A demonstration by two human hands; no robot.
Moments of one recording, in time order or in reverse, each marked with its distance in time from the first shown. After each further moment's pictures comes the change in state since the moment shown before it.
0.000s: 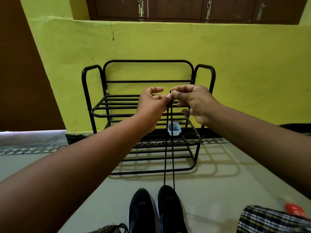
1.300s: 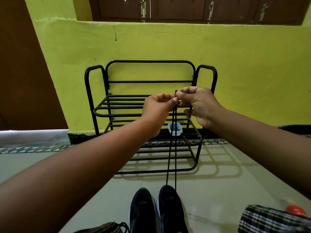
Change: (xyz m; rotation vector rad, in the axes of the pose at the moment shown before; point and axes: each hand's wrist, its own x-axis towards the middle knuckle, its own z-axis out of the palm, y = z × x) left_hand -0.013 -0.003 0.008 0.086 -0.030 0.004; right_hand -0.001 0.007 -0.001 0.045 0.034 -0.042
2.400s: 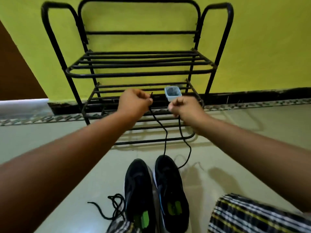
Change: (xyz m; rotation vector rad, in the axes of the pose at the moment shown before) left_hand 0.025 -0.125 -0.044 0.479 0.113 -0.166; right_hand 0.004 0.150 0.019 -0.336 -0.057 0.208
